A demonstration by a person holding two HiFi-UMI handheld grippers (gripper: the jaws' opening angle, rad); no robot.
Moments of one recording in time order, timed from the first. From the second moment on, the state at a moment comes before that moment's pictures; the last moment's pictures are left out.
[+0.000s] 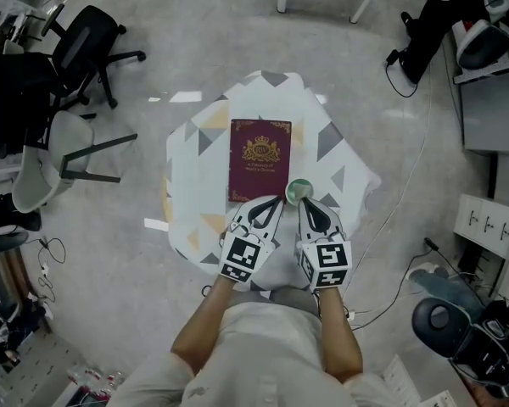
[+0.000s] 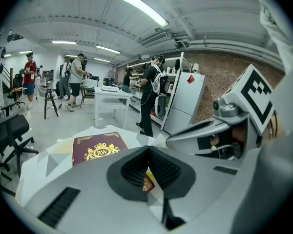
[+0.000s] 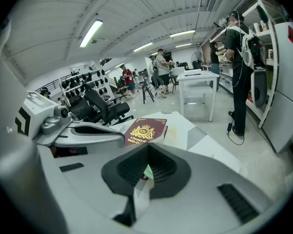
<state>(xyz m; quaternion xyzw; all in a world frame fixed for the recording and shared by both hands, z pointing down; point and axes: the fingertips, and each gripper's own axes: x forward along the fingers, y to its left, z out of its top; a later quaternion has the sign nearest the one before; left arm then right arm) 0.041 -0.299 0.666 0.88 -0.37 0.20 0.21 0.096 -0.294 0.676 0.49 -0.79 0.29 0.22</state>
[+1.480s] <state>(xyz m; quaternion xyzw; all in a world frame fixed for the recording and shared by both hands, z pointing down) 0.056 -0.305 0.686 0.88 -0.36 0.21 0.23 0.088 -0.298 0.736 0.46 -0.77 0.31 0.32</state>
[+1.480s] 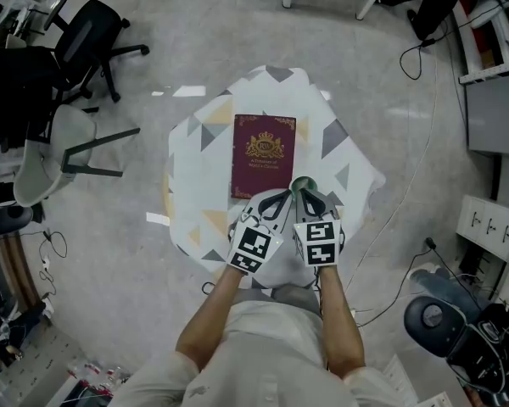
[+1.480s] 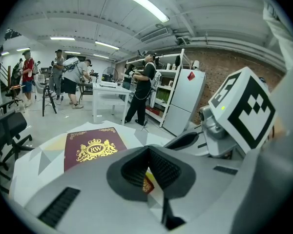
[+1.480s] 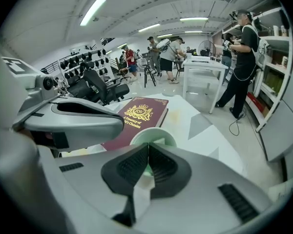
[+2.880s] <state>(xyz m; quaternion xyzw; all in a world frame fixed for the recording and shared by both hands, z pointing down) 0.034 -0.294 0.631 0.89 -0.38 0.19 0.18 0.089 -0.297 0.659 0.50 -0.80 0.22 0.26</state>
